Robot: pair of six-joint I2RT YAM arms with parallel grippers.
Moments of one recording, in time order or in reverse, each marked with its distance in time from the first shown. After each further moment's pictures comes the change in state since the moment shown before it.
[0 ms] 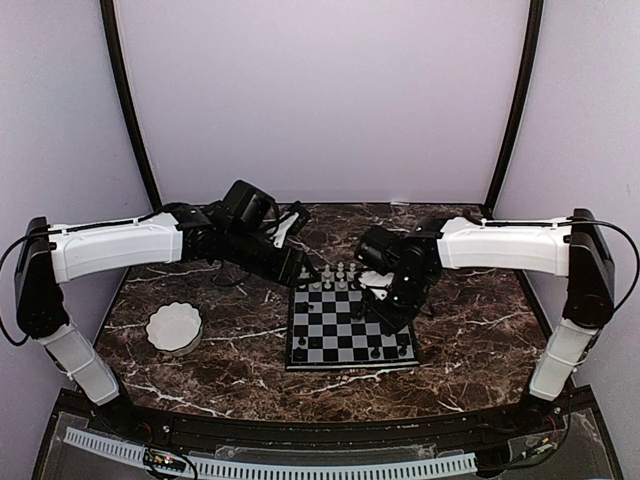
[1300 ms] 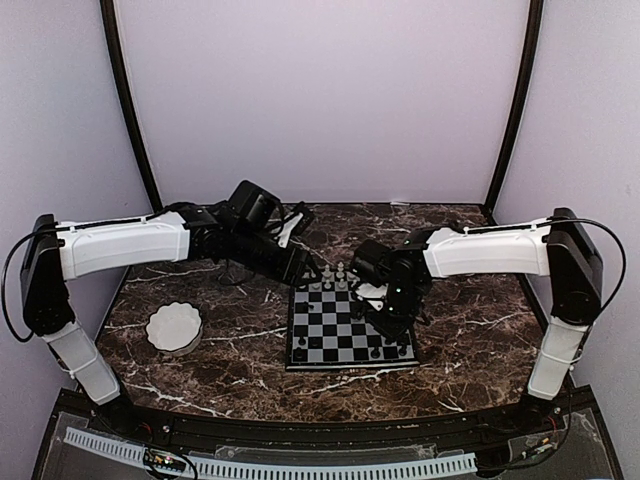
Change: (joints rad) left arm 0.001 0.039 0.023 0.006 0.004 -0.003; right arm 0.004 0.075 -0.036 0.049 0.024 -0.023
